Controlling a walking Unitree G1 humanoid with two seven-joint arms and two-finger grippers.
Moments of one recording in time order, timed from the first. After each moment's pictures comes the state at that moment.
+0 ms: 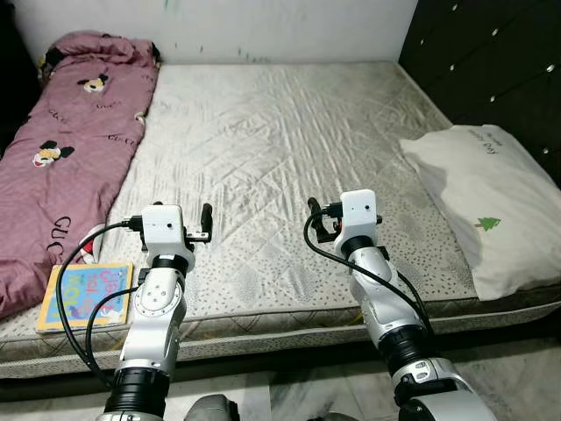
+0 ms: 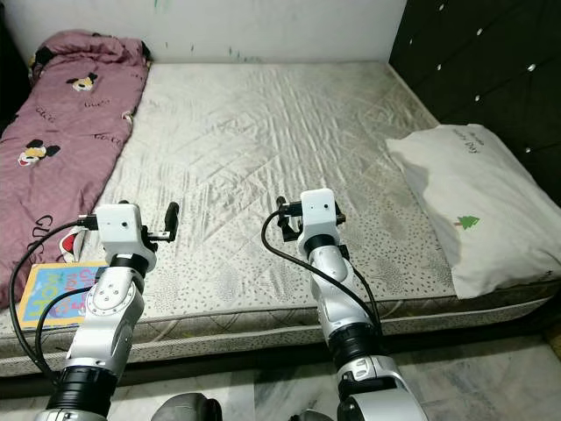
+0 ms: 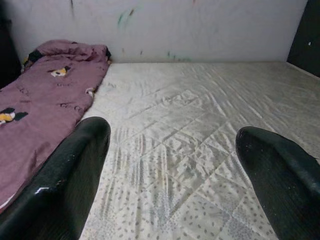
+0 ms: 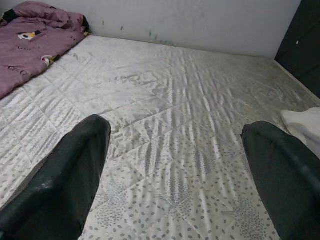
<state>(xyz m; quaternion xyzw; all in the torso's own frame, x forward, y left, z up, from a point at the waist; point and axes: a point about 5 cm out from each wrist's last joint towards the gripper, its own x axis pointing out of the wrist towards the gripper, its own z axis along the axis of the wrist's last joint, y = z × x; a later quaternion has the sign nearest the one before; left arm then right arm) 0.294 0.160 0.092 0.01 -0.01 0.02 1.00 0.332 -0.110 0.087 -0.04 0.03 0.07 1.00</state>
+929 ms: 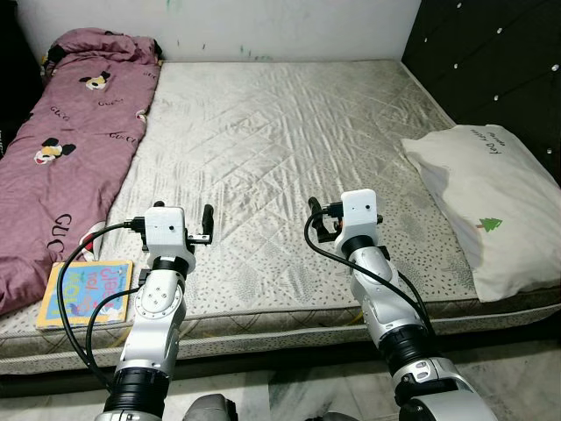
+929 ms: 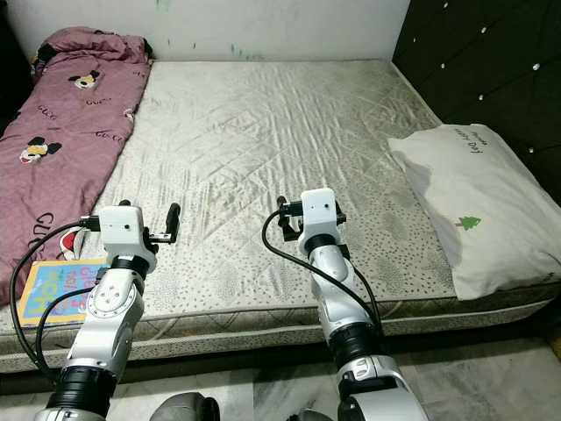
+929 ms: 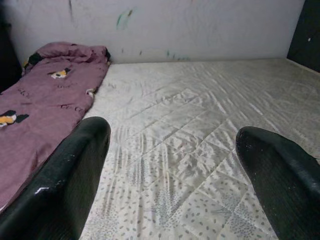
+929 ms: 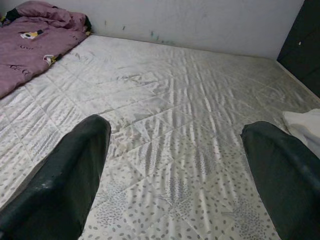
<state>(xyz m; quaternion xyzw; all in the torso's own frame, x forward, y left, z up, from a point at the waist) 0.295 0.160 0.086 0.02 0.00 0.01 1.00 0.332 -0.110 0.088 -0.04 0.03 0.07 1.00</state>
